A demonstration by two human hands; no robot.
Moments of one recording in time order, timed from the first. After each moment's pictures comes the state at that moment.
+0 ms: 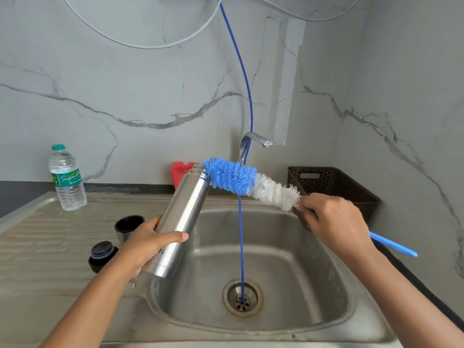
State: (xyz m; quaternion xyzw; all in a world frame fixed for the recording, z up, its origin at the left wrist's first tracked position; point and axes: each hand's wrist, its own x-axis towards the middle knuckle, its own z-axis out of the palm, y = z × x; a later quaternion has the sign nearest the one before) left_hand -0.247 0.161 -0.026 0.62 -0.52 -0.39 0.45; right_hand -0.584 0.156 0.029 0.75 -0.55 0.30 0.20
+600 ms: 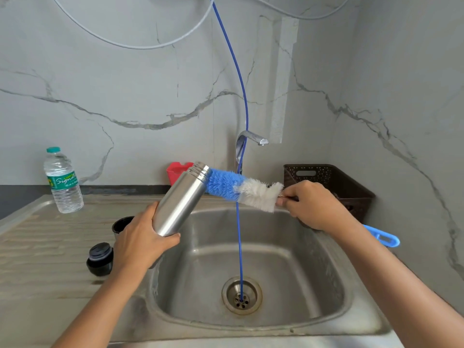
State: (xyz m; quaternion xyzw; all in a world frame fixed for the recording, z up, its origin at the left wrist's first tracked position) left_hand -0.248 0.156 -0.034 0.74 -0.58 0.02 0.34; right_hand -0.564 0.142 0.059 0.77 -0.60 0.23 -0.04
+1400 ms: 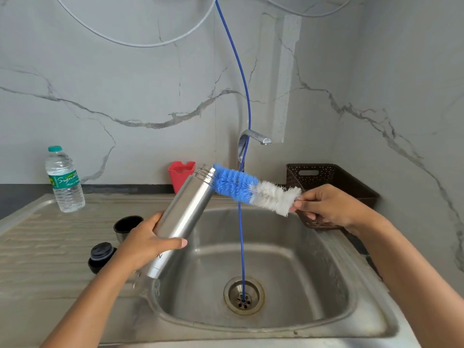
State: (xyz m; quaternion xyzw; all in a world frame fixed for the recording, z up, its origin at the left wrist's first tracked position) left_hand -0.237 0.158 -0.028 0.63 -0.59 -0.31 0.40; right_hand -0.602 0.114 0.043 0.71 -0.52 0.30 -0.36
